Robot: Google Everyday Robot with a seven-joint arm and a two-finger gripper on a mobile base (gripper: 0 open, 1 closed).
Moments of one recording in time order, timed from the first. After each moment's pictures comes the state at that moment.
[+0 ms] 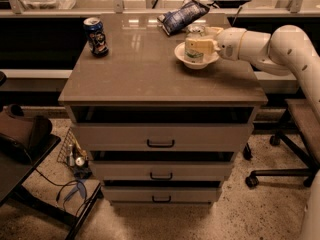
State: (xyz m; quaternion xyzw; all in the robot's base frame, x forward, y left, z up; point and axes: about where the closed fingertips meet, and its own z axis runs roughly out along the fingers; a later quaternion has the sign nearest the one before) arm 0.776 -0.126 0.899 -0.36 0.65 0.29 0.60
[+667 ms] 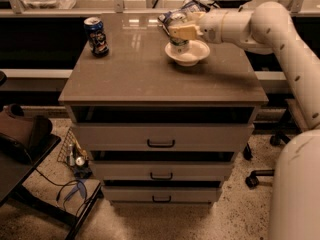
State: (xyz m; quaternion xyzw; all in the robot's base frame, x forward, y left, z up) arm 0.799 -0.079 0.931 -0.41 0.64 0.27 0.59
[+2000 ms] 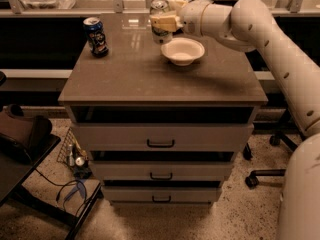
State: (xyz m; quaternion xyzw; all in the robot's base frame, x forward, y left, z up) arm 0.795 -0.012 0.972 -0.41 0.61 0.26 0.63
